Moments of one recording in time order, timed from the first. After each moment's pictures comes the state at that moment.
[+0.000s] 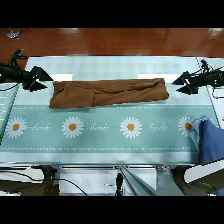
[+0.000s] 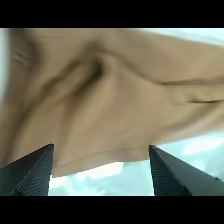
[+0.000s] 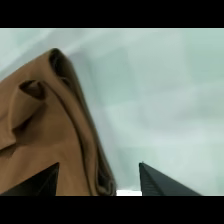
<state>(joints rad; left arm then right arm) 0.33 -1.56 1.37 0.84 -1.30 -1.32 -0.39 -1.81 1.46 -0.90 1.22 1.40</state>
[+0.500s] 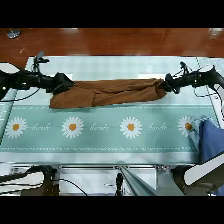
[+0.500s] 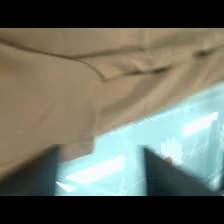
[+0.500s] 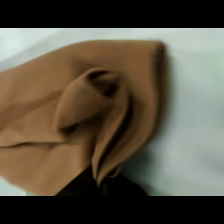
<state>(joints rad) 0.09 -1.42 1.13 0.72 -1.14 -1.20 -0.25 -1.88 1.47 -0.74 1.23 1.30</state>
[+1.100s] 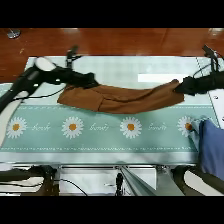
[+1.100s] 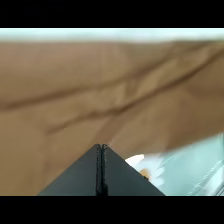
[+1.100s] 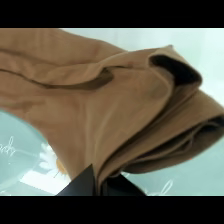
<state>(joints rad) -0.29 -1.52 1.28 0.72 -0.96 -1.27 -0.23 -1.13 1.12 -0.99 1.36 1.29</state>
